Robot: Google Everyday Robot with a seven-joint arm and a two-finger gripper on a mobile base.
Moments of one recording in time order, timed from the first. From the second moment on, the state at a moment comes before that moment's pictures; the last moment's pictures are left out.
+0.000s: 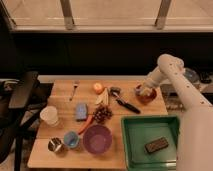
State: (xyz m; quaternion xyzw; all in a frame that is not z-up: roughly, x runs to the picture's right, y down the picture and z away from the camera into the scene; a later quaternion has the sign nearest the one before) arm 0.250 0.036 0.893 -0.31 -0.17 0.10 0.93
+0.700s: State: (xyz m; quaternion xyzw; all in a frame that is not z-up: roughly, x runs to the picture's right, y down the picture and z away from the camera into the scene) arm 0.294 0.031 0.906 -0.31 -0.12 0.12 0.93
